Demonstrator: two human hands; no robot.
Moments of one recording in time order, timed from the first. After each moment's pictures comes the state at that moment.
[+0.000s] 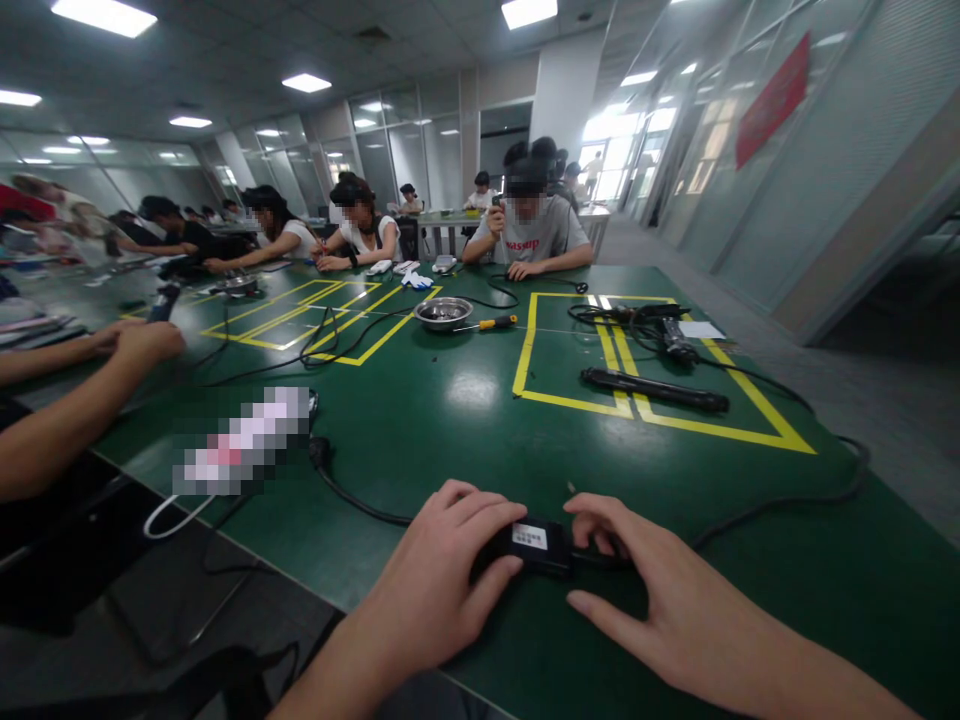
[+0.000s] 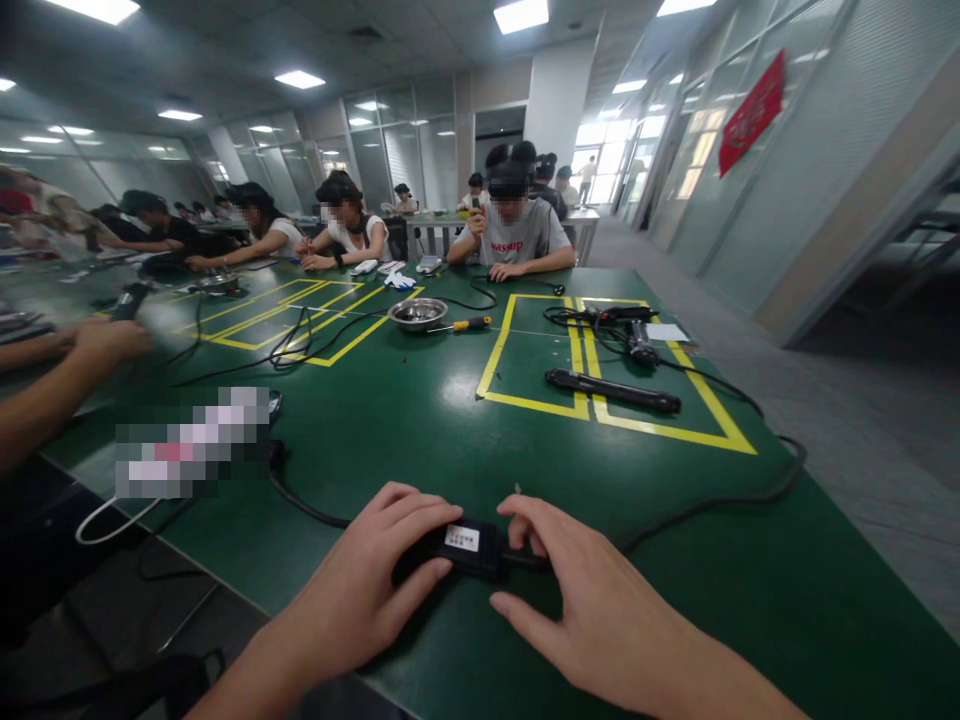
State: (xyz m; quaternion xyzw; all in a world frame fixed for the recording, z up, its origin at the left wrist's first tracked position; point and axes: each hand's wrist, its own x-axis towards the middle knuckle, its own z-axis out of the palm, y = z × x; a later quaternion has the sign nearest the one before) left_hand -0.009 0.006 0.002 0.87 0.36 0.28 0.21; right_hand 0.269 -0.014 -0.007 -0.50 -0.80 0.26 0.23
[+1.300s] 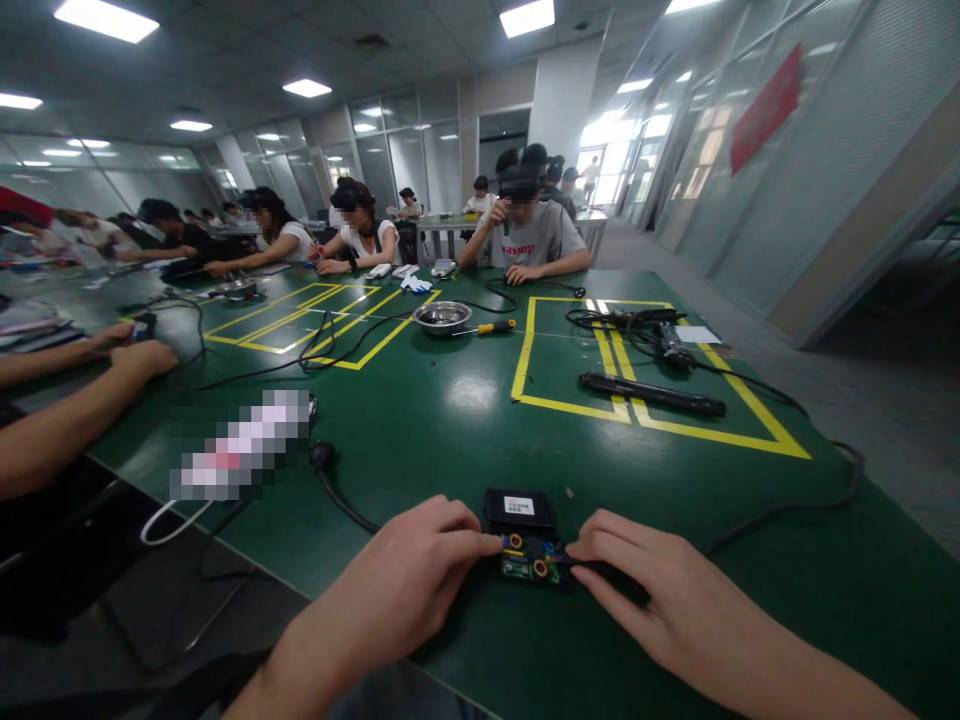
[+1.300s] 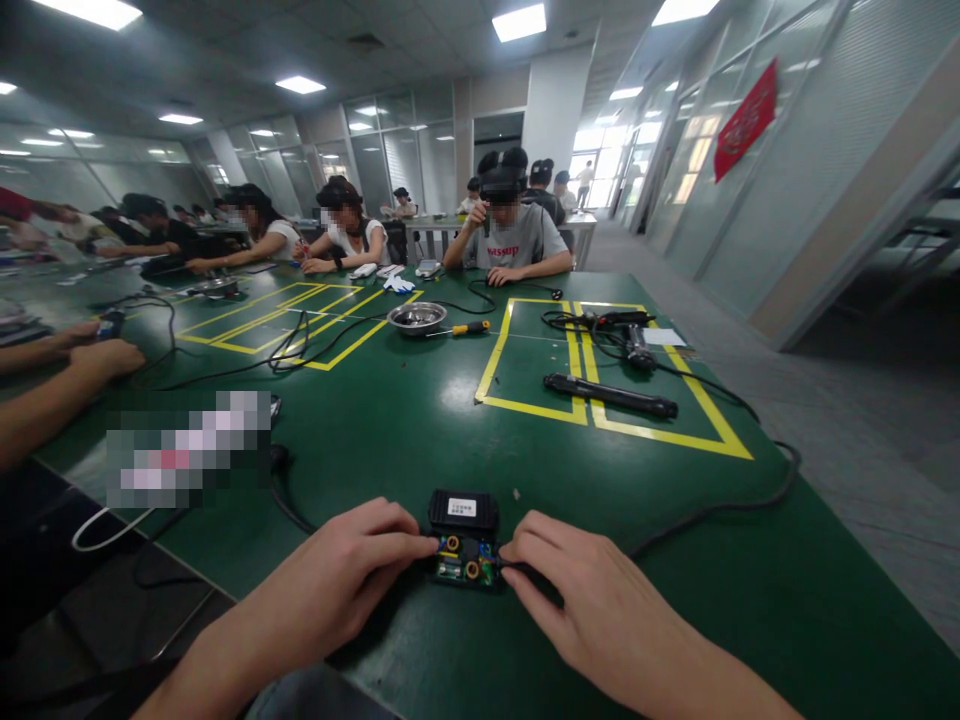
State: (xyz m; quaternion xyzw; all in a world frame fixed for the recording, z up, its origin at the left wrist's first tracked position) left_hand -0.037 0.013 0.015 0.90 0.35 0.17 0.21; right_hand 0.274 -0.007 -0.014 -0.39 -0.87 0.16 0.27
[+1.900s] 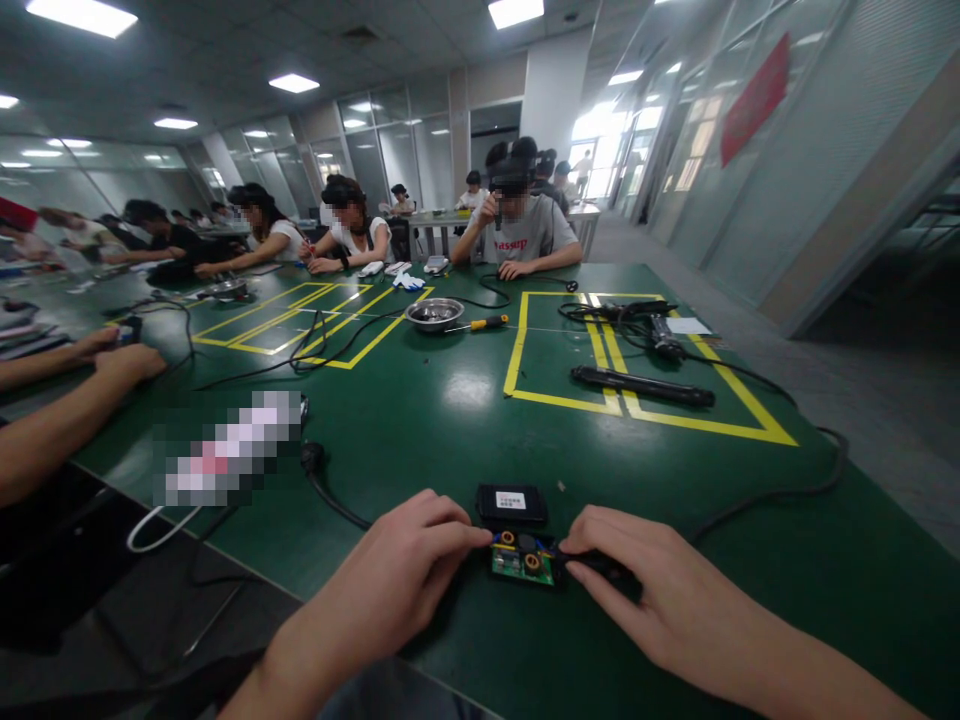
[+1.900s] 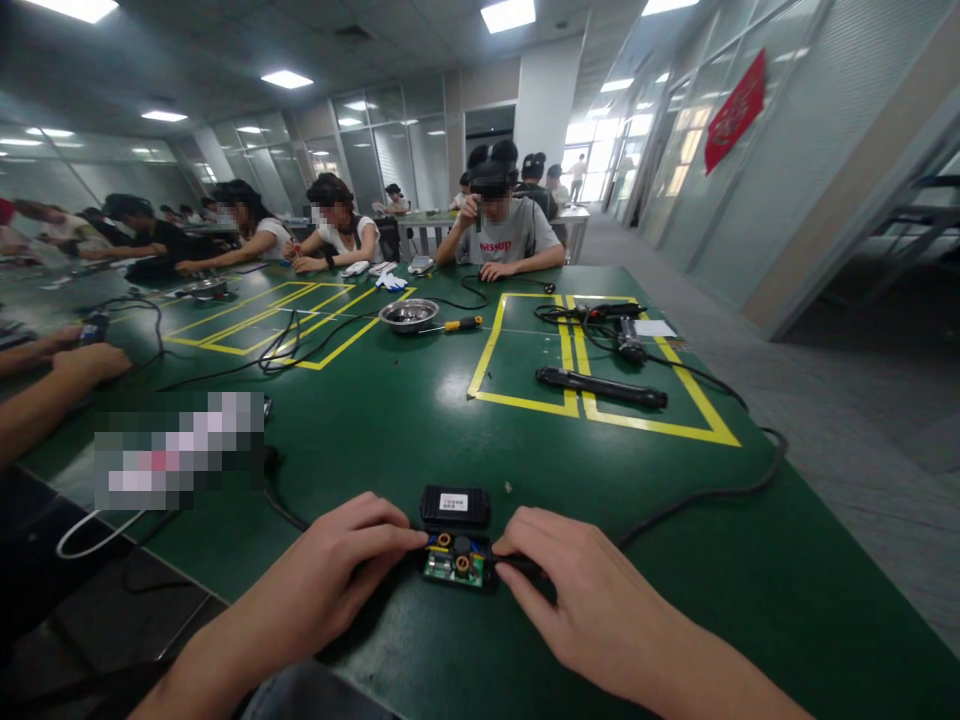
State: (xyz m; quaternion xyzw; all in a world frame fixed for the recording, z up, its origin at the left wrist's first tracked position) left_hand -0.041 0.016 0.007 0.89 0.33 0.22 0.22; right_hand 0.270 -0.009 -0.004 -0.41 -0.85 0.20 0.27
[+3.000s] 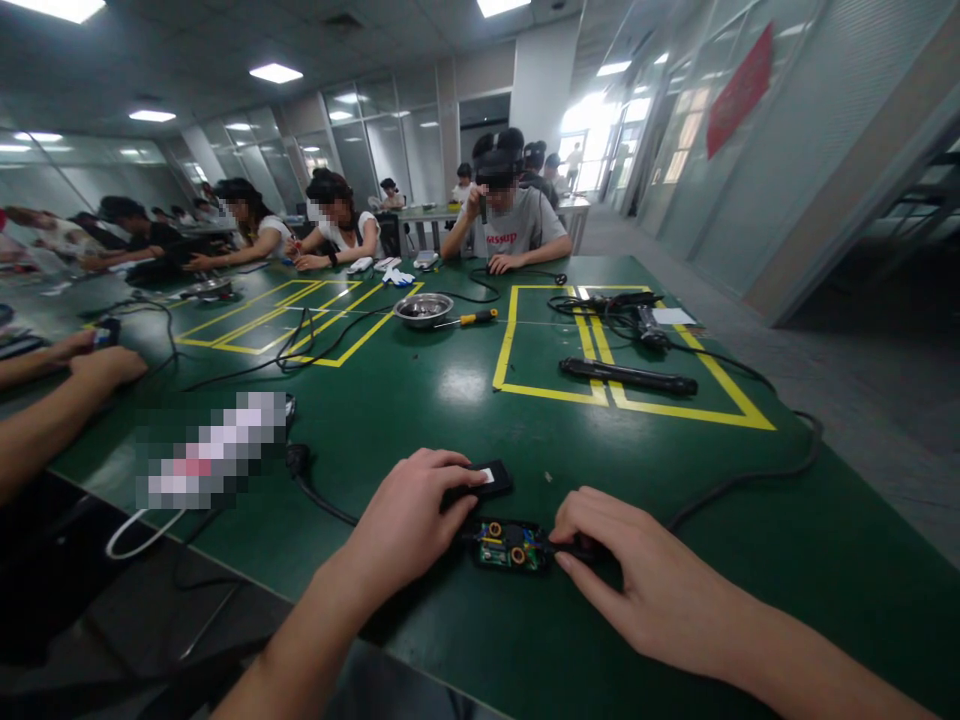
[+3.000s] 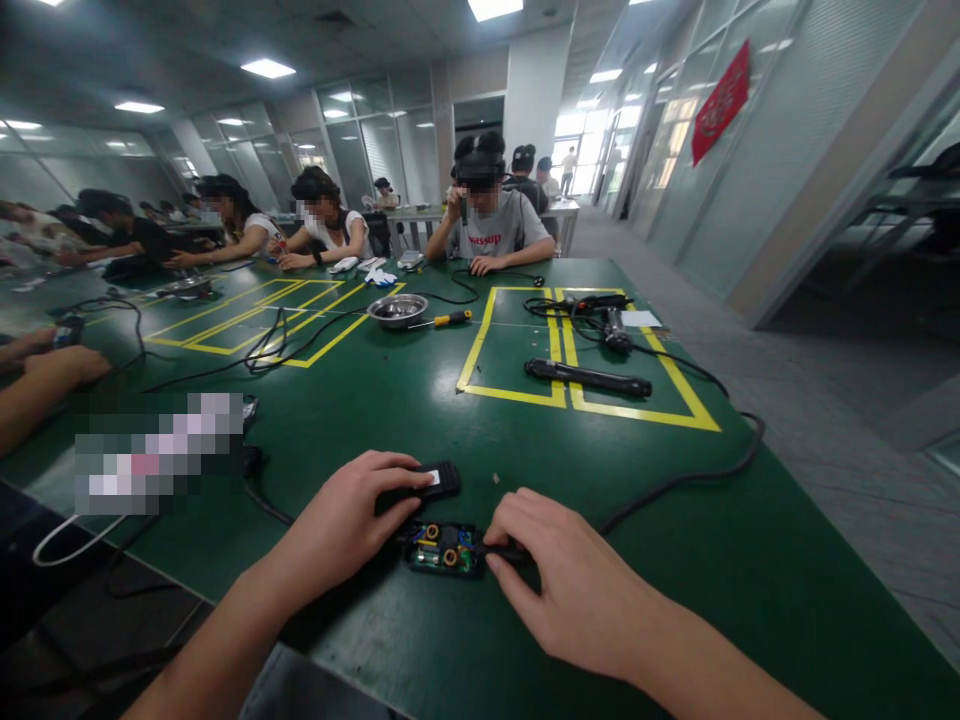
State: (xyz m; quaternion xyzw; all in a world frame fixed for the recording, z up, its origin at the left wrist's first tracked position) left_hand -0.012 0.052 0.009 0.87 0.42 0.21 0.16; right_hand 0.267 -0.009 0.000 -0.43 -0.84 0.20 0.25
